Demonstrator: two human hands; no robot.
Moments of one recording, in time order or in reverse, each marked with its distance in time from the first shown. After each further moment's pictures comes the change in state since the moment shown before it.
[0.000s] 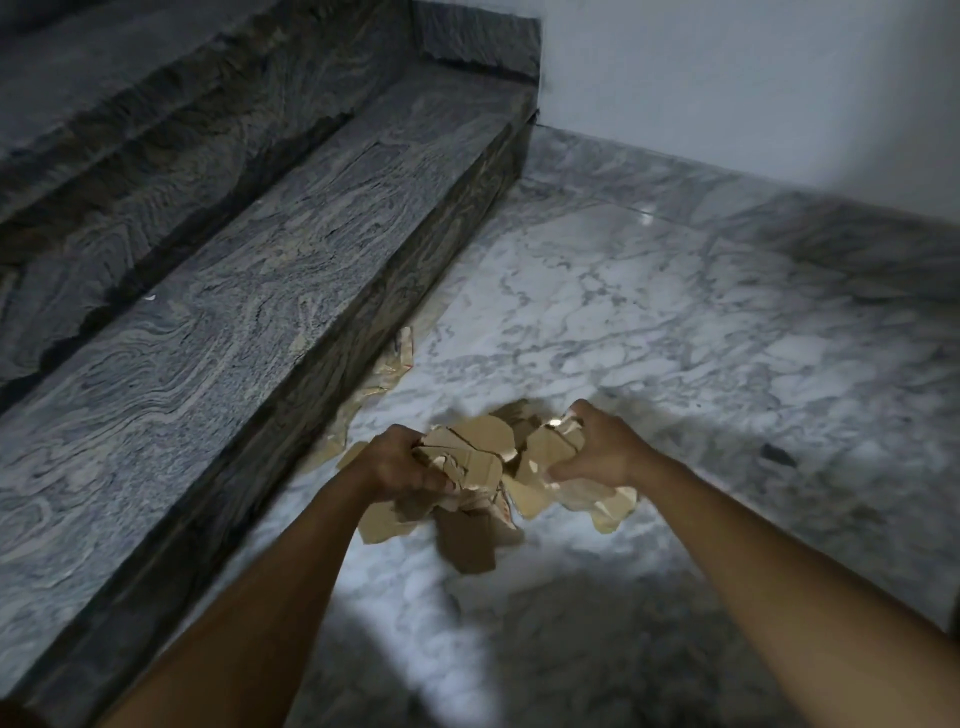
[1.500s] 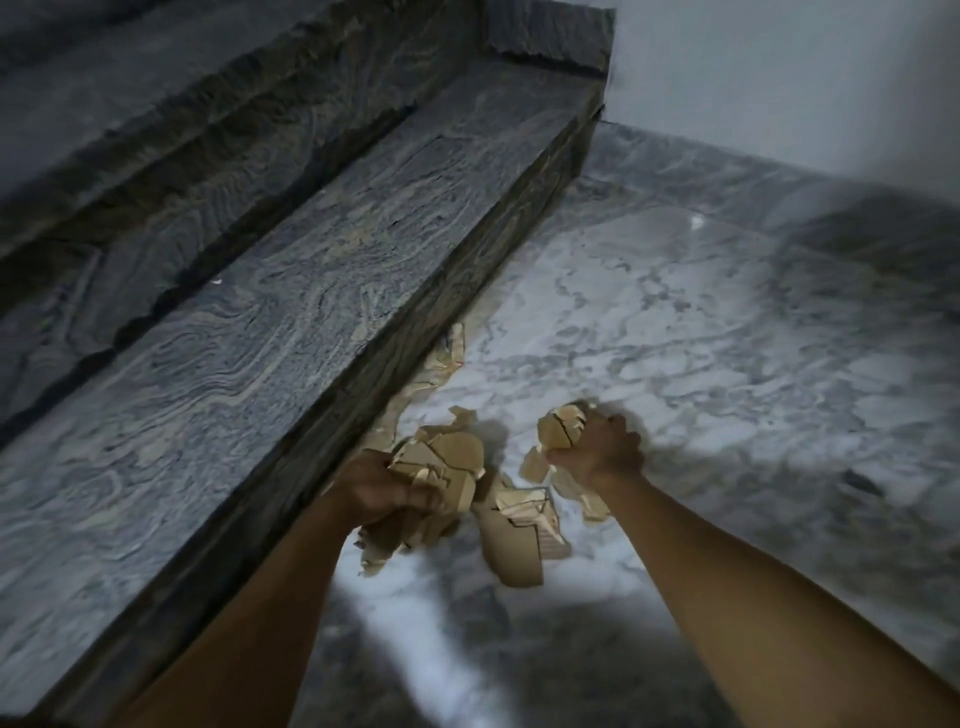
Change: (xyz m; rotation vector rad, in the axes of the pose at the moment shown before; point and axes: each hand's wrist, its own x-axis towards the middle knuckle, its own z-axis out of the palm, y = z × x) left_hand -0.039 -0.069 -0.034 -0.212 0.165 -0.240; right_hand 0.058 -0.047 0.078 -0.128 0.208 0.252
